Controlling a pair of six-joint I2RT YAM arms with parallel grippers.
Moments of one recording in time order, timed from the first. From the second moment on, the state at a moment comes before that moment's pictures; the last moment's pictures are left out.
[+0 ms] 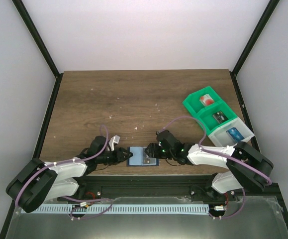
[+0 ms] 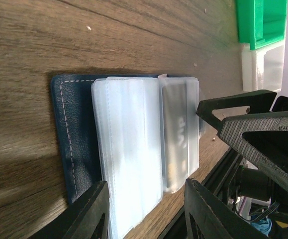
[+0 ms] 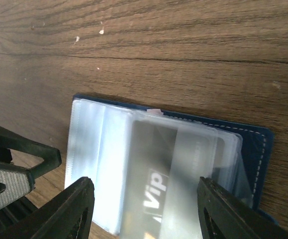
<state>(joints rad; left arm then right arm) -0.61 1.18 0.16 0.37 0.54 -0.96 0.92 1.38 0.53 0.03 -0.10 0.91</state>
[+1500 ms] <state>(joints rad) -0.63 1.01 0.23 0.22 0.47 -0.99 0.93 1.35 0.55 0.10 -0.24 0.91</state>
